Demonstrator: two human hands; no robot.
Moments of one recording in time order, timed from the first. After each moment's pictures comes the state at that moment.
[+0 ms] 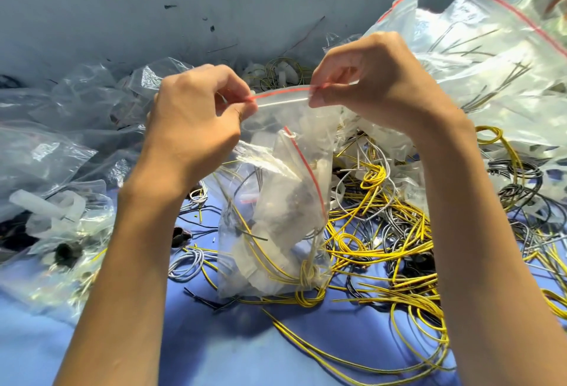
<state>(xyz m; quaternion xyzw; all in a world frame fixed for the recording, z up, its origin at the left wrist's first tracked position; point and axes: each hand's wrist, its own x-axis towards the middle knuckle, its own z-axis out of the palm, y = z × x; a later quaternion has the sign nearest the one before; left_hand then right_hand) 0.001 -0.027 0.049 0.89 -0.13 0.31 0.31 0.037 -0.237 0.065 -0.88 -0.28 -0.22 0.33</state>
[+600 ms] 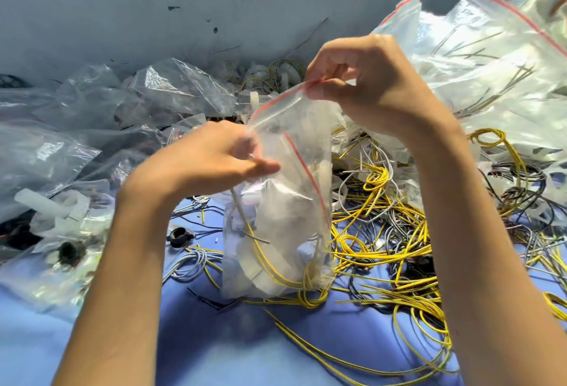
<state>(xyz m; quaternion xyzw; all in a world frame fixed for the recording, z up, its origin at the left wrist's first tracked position) -0.001 -0.021 0.042 0.96 -0.14 -0.01 0.23 0.037 -0.226 0.063 -0.86 -0.29 -0.23 0.36</state>
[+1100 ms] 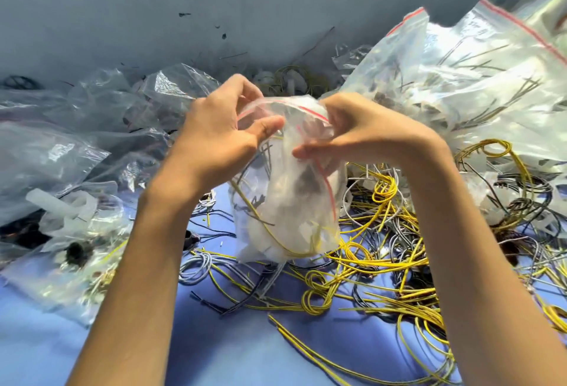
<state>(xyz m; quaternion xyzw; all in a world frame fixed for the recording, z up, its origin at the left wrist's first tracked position) 0.007 -0.028 0.043 0.89 -0.13 0.24 0.36 0.038 -0.220 0.045 -0.88 -0.32 0.00 0.36</state>
